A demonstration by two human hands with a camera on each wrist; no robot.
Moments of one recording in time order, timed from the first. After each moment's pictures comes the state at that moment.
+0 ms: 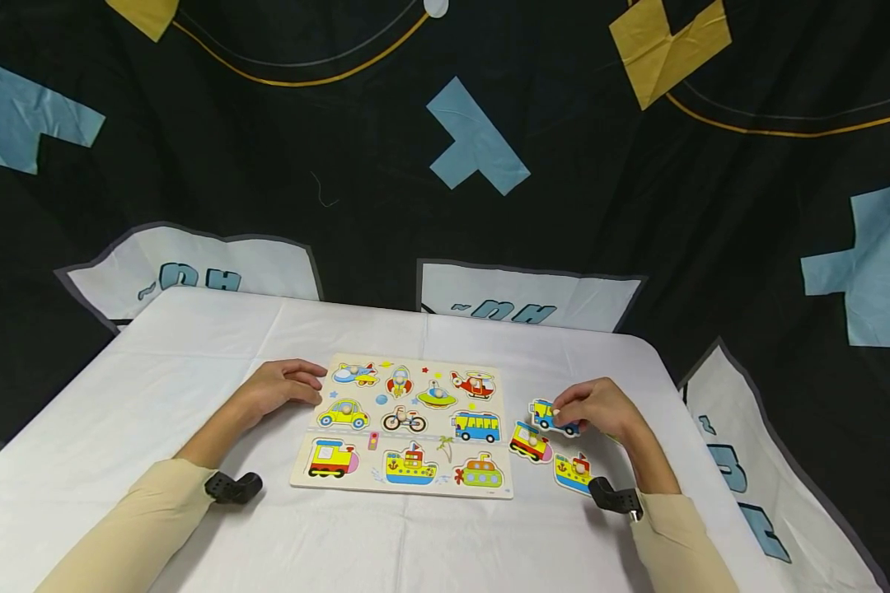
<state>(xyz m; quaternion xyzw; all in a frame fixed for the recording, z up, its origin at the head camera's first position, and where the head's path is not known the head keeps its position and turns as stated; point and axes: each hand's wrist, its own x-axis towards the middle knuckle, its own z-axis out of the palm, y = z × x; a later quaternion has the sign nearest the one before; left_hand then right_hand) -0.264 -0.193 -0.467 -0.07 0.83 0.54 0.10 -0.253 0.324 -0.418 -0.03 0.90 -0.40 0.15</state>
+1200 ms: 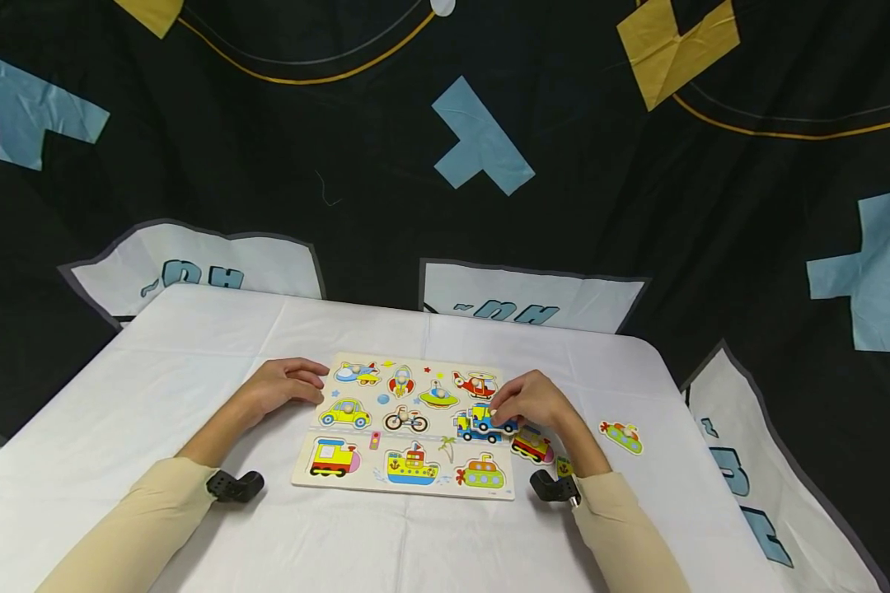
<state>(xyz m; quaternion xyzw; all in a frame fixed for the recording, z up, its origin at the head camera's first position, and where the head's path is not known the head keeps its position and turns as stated) -0.262 -0.192 -0.465 -0.07 0.84 0.53 0.10 -0.275 0.237 -0.435 -0.08 0.89 -0.42 0.18</state>
